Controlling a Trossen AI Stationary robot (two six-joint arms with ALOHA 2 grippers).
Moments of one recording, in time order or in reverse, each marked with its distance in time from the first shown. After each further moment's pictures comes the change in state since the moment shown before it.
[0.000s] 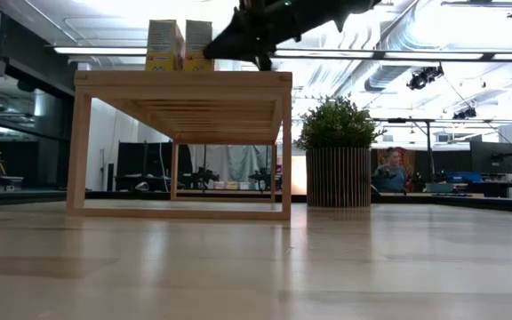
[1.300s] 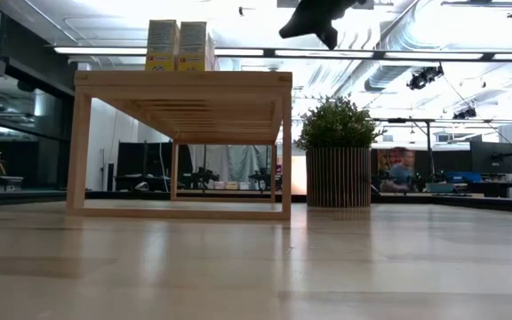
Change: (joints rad) left arm 0.137 -0.062 -0.140 0.108 0.462 -0.009; right arm -0.086 -0.347 -0.001 -0.550 0.033 -0.053
